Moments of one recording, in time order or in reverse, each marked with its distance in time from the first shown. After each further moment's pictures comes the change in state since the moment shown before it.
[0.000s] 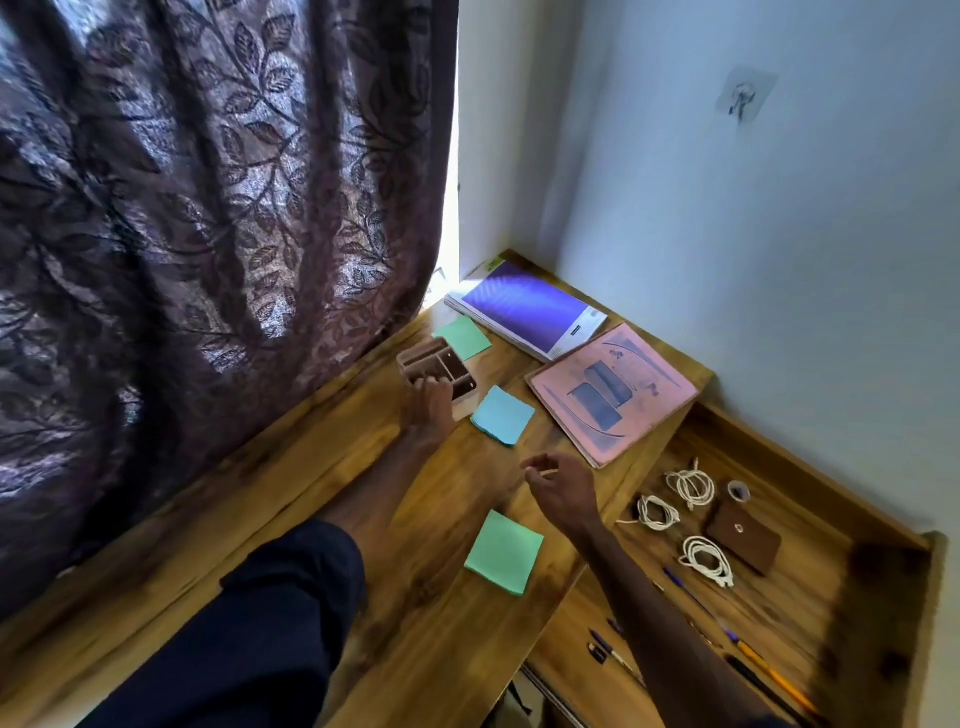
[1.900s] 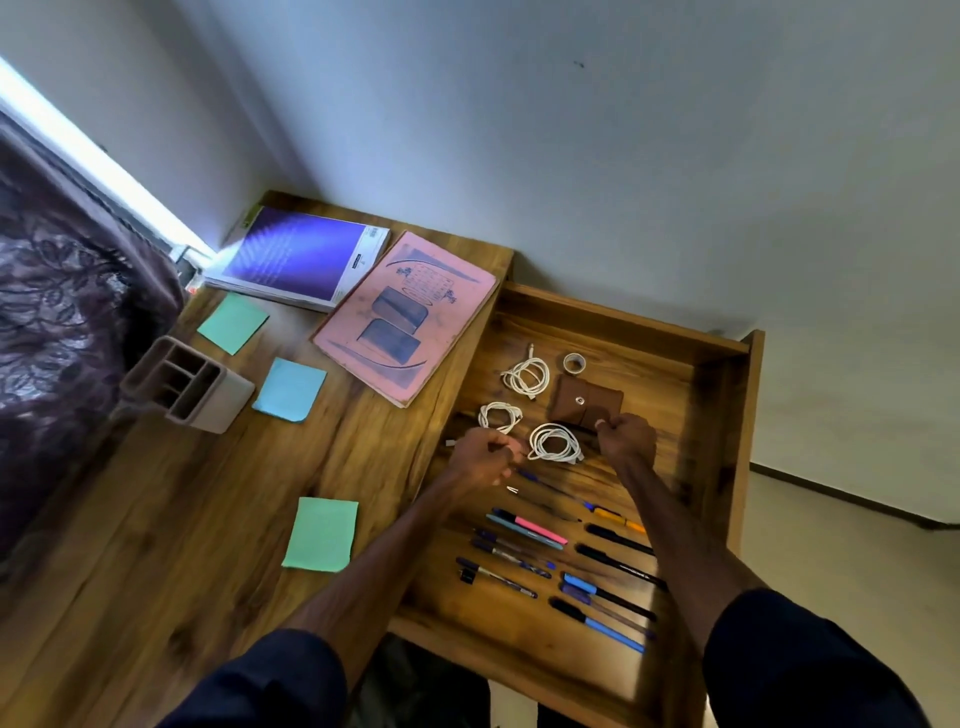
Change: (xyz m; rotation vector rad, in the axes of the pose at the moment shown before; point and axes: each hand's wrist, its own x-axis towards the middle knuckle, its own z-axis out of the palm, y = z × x) left_hand -0.146 0.304 0.156 -0.605 -0.795 -0.030; right_hand 0.000 0.347 -0.186 0.111 0.360 0.859
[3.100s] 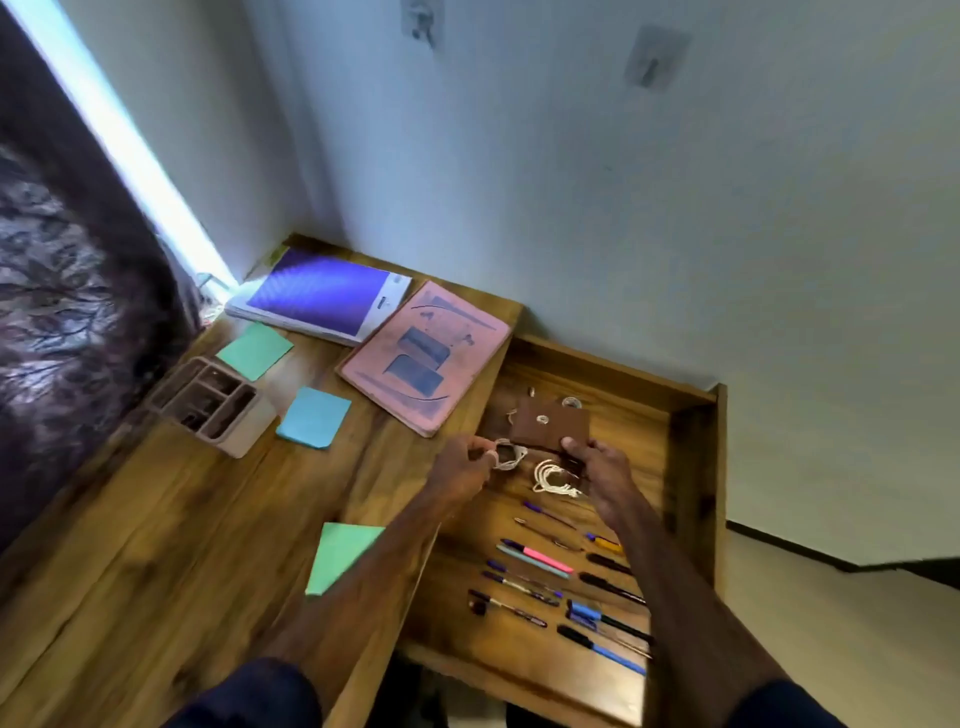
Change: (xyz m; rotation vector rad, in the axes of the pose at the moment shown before) left_hand -0.059 0.004 -0.085 -0.069 0.121 0.161; right_hand -0.142 -0.067 -0.025 0.813 -0.356 0.035
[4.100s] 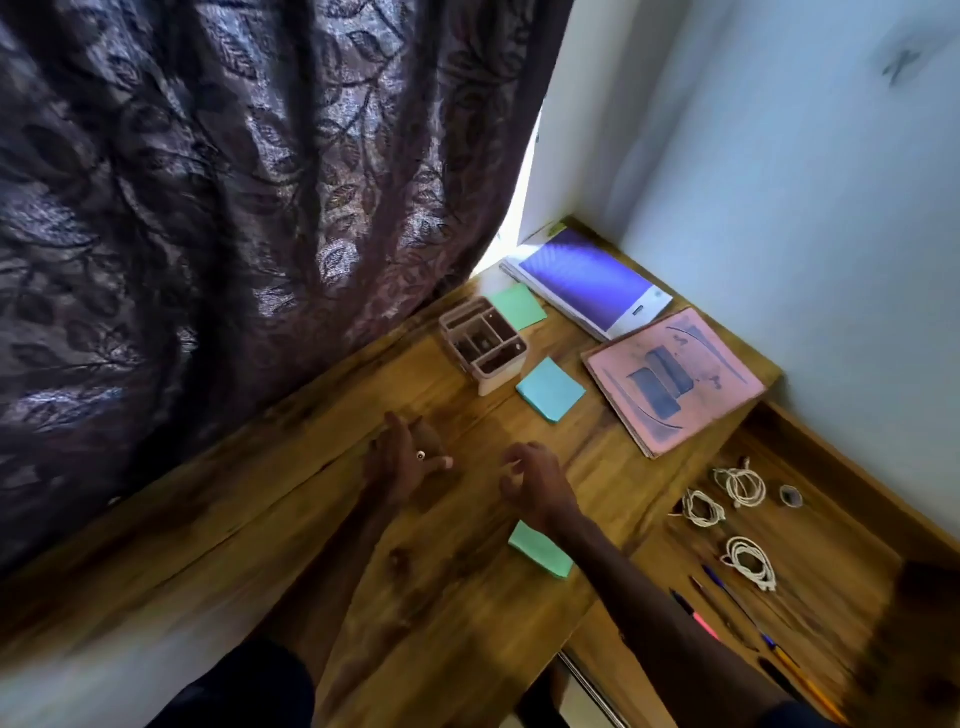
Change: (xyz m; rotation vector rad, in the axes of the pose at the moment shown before) left_hand -0.118 -0.220 -0.264 0.312 0.553 -0.458; right_hand -0.119 0.145 0.302 -1.293 -0.673 -0.852
